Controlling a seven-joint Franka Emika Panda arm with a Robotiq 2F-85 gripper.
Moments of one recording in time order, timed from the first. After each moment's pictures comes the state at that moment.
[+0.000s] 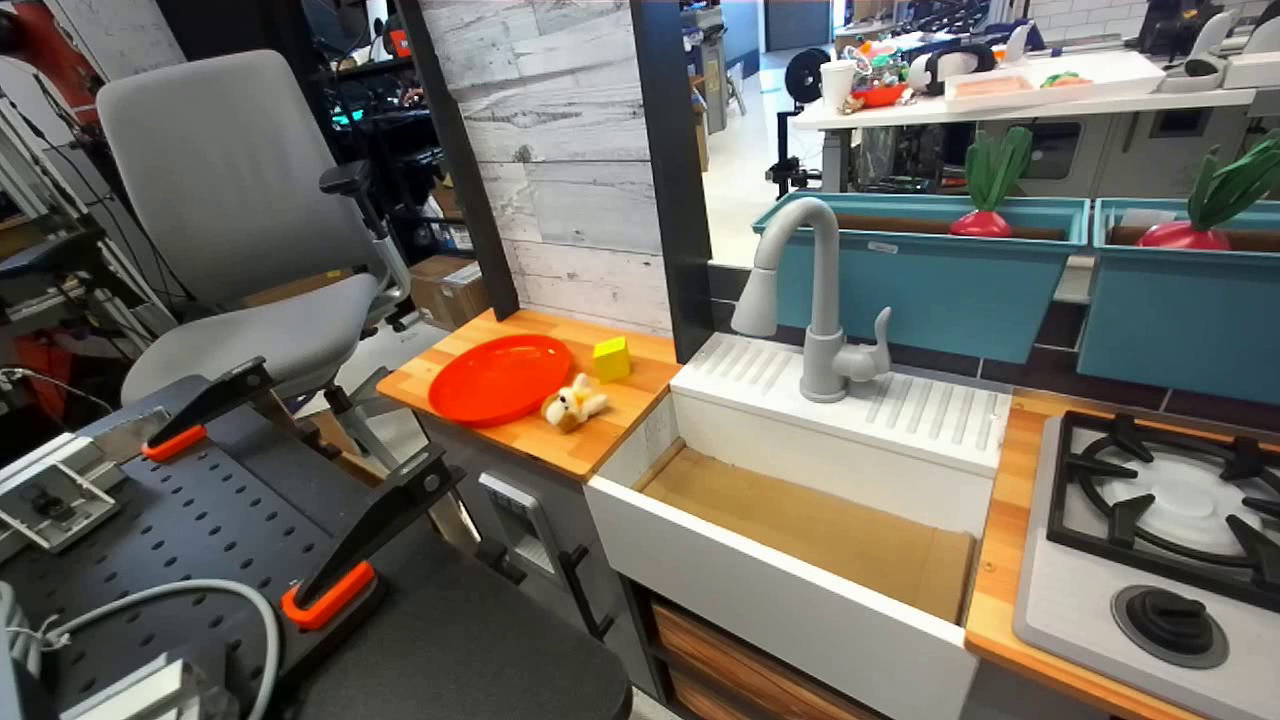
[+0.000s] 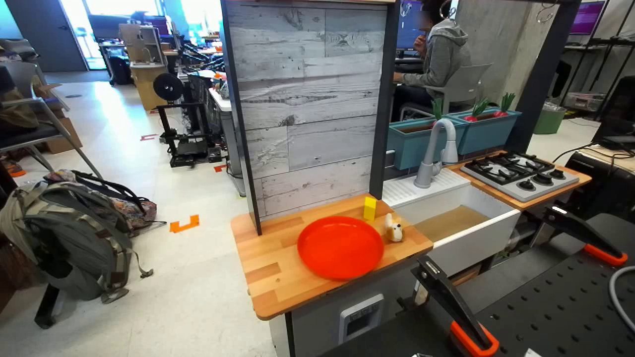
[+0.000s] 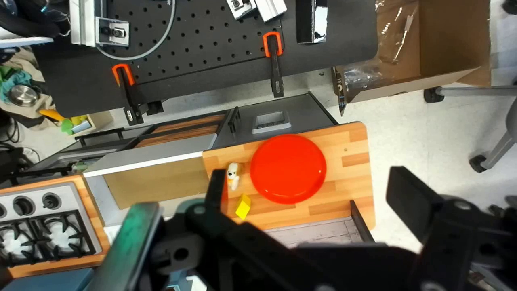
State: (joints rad) arm 0.08 -0.61 0.29 -2.44 0.11 1.83 0.43
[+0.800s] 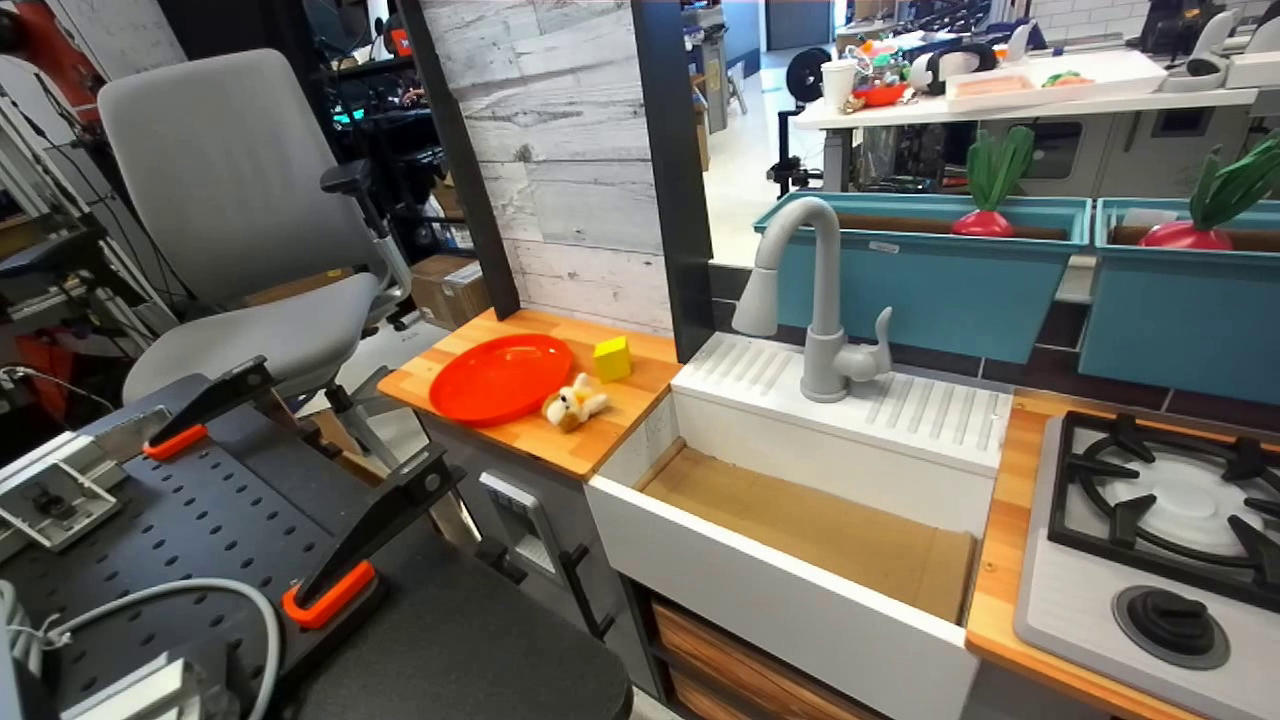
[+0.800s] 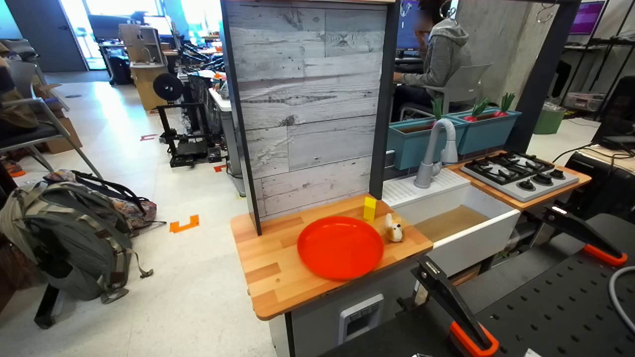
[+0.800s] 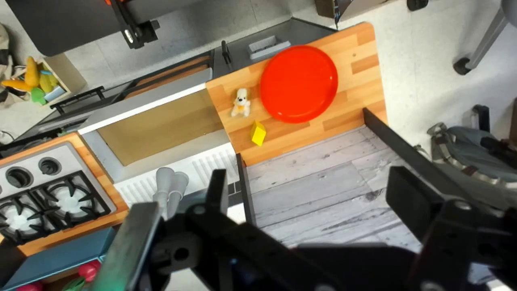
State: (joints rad) arm -0.03 -0.51 0.08 -2.41 0.09 2.06 0.29
